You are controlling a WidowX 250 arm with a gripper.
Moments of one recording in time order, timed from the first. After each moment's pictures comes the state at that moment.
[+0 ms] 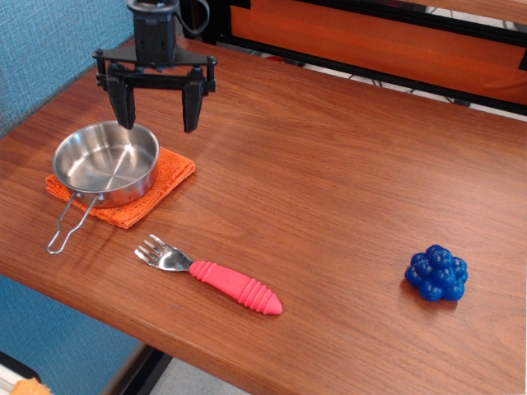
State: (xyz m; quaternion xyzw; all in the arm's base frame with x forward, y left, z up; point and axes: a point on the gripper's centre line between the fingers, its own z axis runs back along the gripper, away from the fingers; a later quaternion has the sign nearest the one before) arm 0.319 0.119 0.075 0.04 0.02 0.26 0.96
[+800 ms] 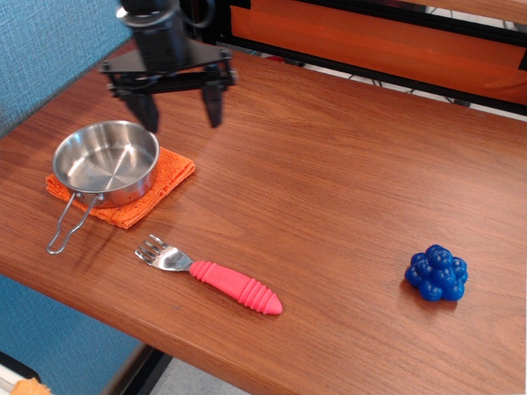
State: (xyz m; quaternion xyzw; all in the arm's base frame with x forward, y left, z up) arm 0.313 0.070 0.097 -0.02 -0.14 0.23 0.96
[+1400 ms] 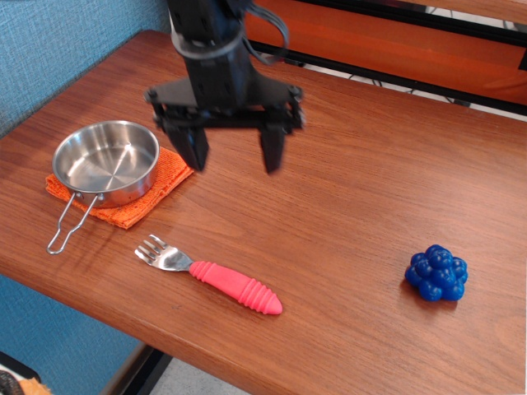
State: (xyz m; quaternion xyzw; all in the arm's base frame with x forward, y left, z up) arm 0.260 -0.009 0.117 -0.03 -0.14 0.16 0.98
